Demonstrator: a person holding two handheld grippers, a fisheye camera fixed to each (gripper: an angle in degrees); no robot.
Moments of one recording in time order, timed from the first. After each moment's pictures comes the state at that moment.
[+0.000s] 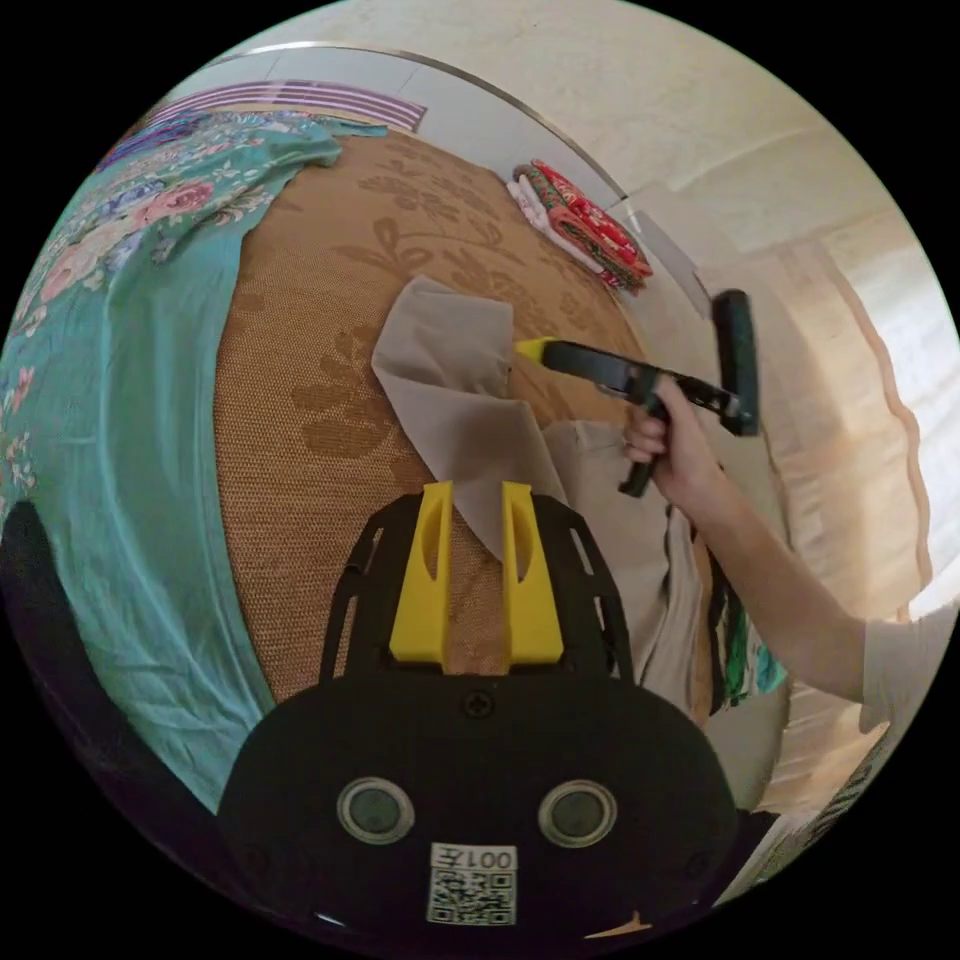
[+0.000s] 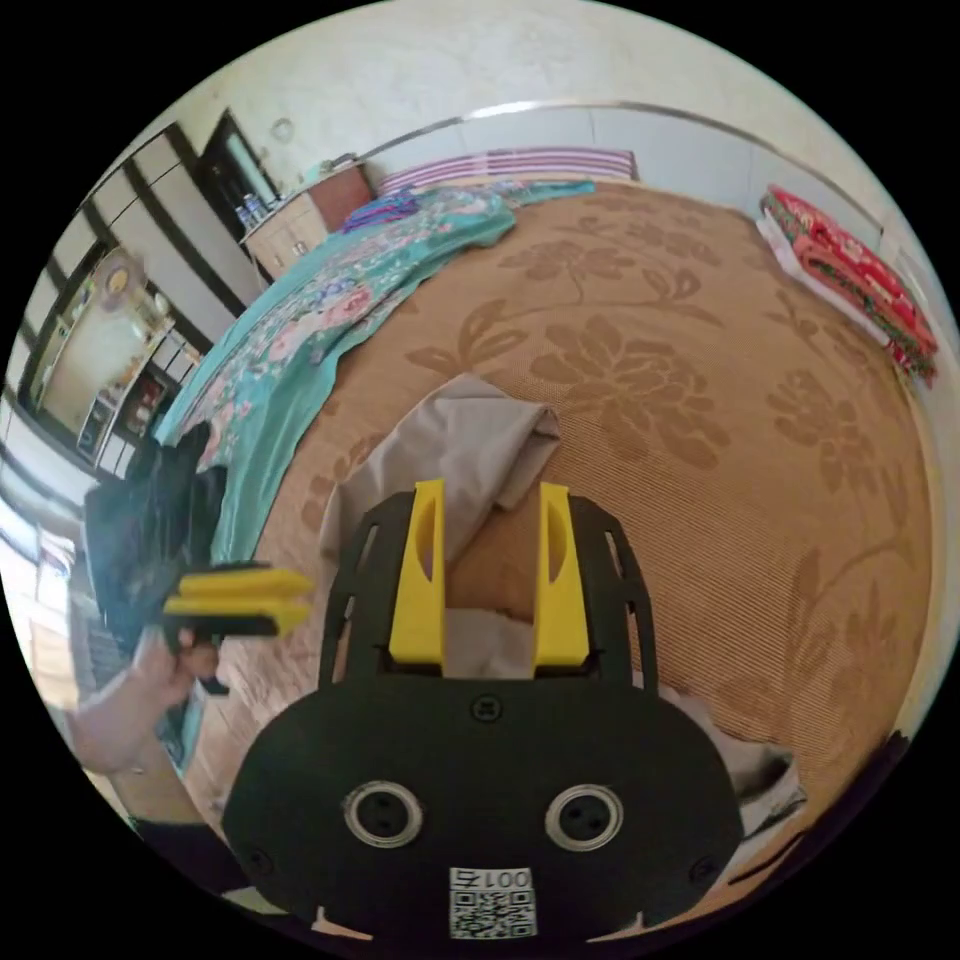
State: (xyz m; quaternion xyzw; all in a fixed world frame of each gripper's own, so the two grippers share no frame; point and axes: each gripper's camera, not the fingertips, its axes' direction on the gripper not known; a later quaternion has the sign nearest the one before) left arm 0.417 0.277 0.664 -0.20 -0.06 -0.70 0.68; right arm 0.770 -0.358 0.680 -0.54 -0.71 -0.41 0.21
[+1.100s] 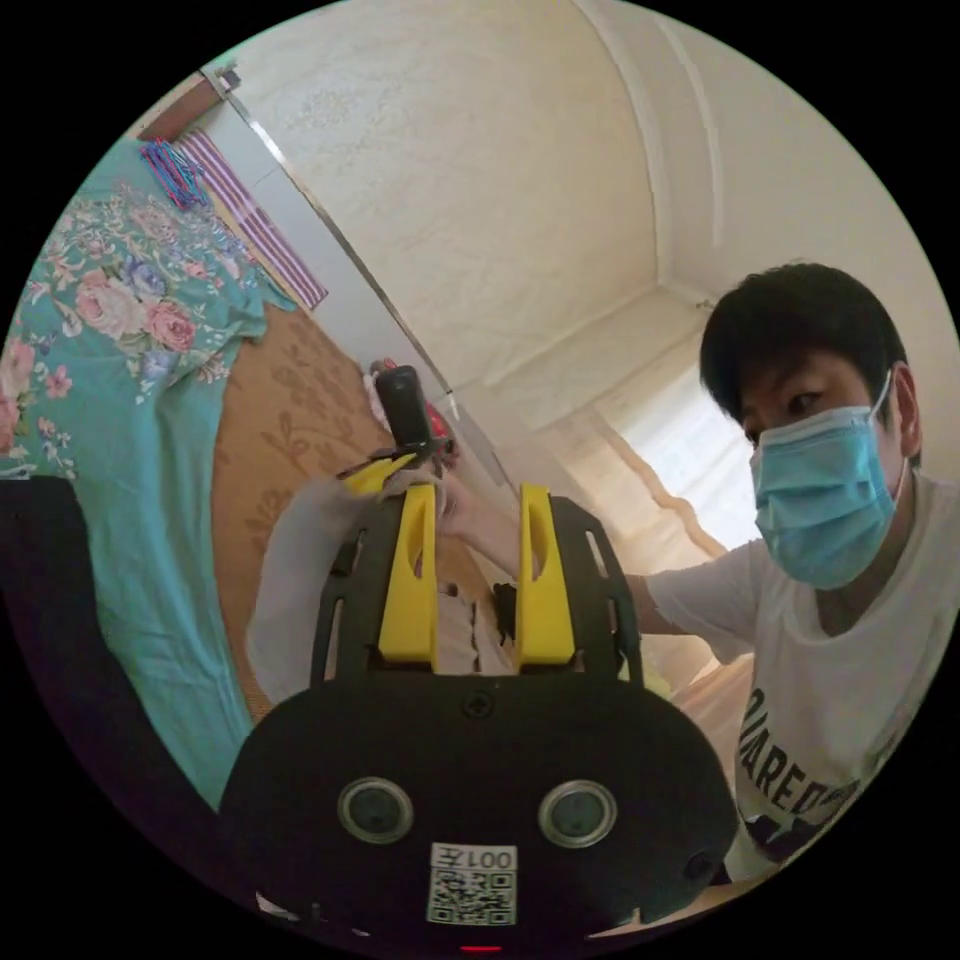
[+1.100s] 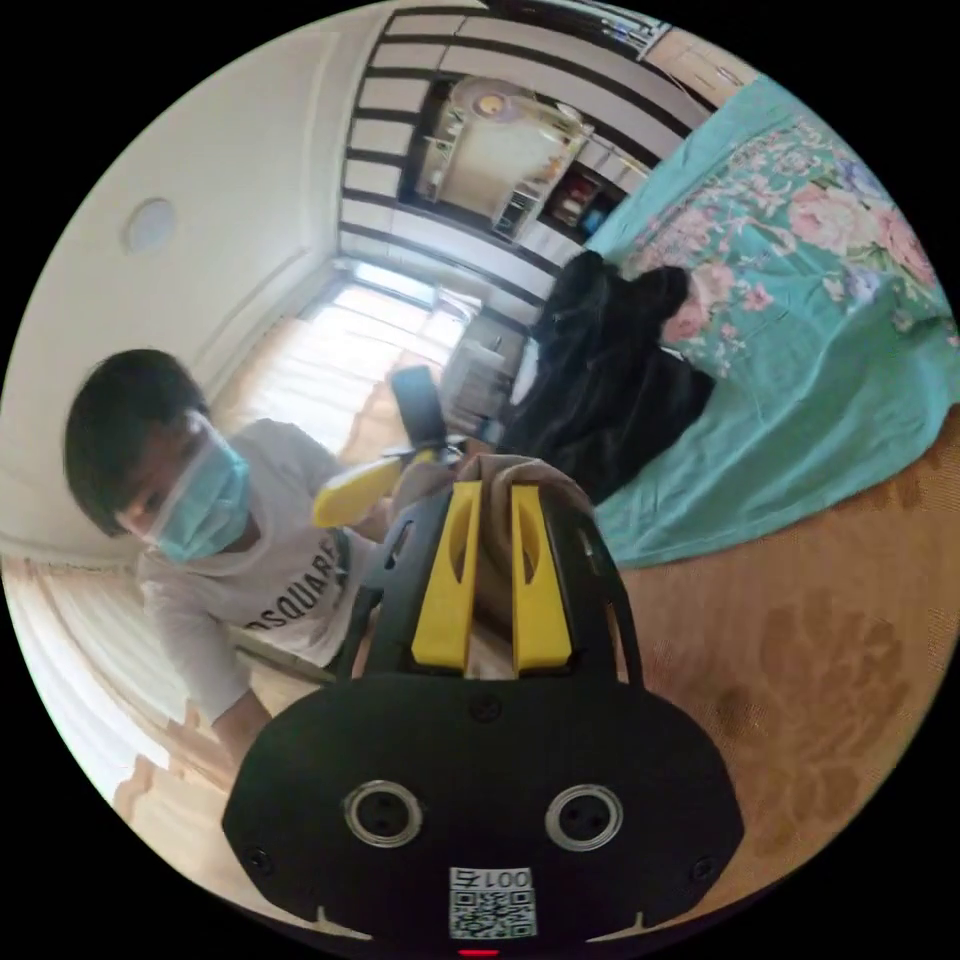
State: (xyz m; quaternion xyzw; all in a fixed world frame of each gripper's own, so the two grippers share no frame) left arm 0.559 0.214 0.291 0.16 -0.07 -0.68 0.72; right arm 0.729 -0.362 0.350 -0.50 -0.66 -0.24 -0.51
